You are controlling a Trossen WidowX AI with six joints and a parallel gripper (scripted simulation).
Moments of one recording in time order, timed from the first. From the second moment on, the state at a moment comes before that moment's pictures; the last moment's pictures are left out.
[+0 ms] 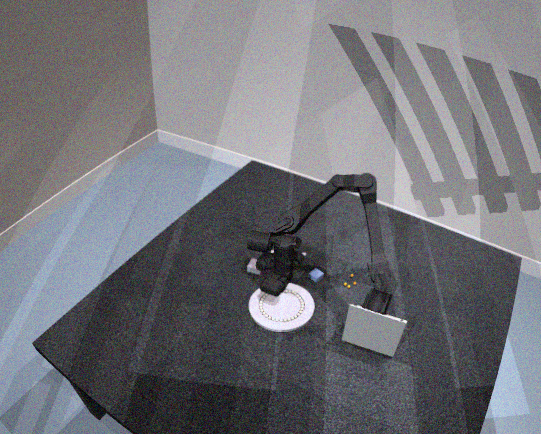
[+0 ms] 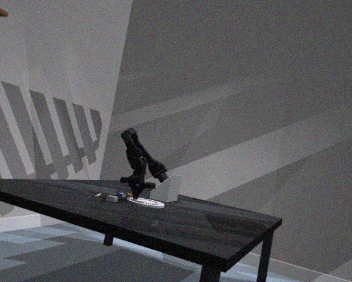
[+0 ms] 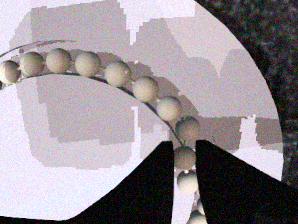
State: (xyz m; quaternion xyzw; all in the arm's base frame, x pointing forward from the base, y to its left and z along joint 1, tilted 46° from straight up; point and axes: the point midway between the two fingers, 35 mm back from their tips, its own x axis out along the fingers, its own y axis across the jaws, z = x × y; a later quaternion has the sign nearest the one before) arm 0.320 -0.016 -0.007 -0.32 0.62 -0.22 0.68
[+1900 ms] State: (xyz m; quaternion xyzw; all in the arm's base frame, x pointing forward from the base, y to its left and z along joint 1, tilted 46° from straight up) arm 0.318 -0.017 0.001 -0.33 0.62 -0.22 0.68
